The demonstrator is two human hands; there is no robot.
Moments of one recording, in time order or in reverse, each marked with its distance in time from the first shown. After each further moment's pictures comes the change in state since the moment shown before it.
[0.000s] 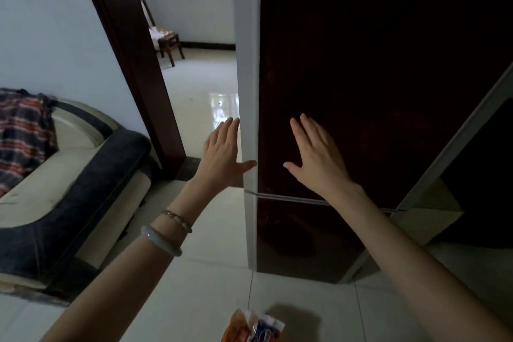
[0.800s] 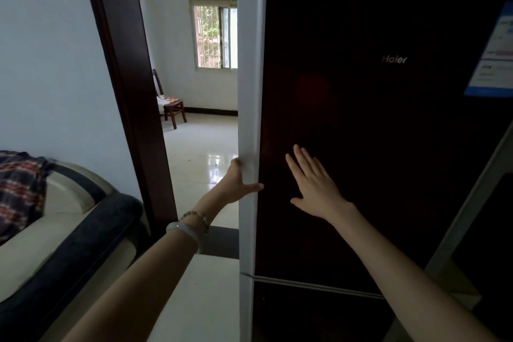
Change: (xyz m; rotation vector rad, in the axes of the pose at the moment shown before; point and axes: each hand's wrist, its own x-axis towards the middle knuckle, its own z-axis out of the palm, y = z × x) left_hand 0.139 -0.017 -0.010 -0.591 -0.232 -0.210; right_hand 0.108 0.040 -0.020 -0.214 -0.129 -0.039
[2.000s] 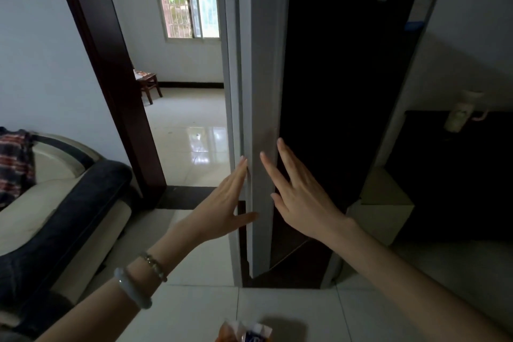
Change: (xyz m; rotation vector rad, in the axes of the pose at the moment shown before) left_hand -0.303 0.021 0.066 0.320 -0.164 0.543; right_hand -0.275 -0.099 -0.041 0.152 0.168 -0.090
